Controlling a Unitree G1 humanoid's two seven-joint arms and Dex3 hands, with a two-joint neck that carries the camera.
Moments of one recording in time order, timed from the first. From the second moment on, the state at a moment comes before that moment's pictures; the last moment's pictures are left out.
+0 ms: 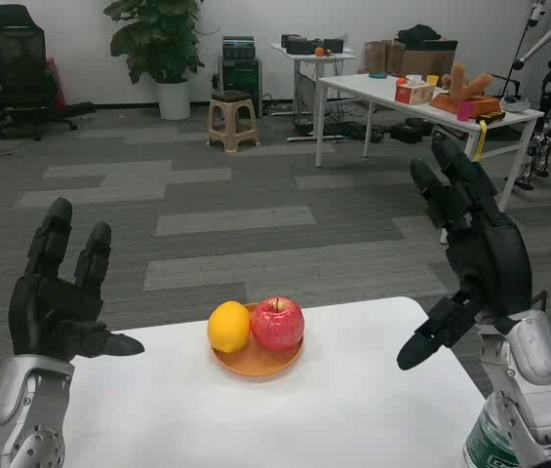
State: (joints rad) left arm -0.35 0.24 -0.06 0.37 -0.81 -0.51 -0.24; right arm -0.18 -0.47 -0.13 0.06 0.42 -0.63 0.11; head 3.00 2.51
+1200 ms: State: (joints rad) left arm -0.35 0.23 -0.06 0.37 -0.81 -0.51 -0.24; right arm -0.19 -0.47 -0.08 0.08 0.43 -0.64 0.00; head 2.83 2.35
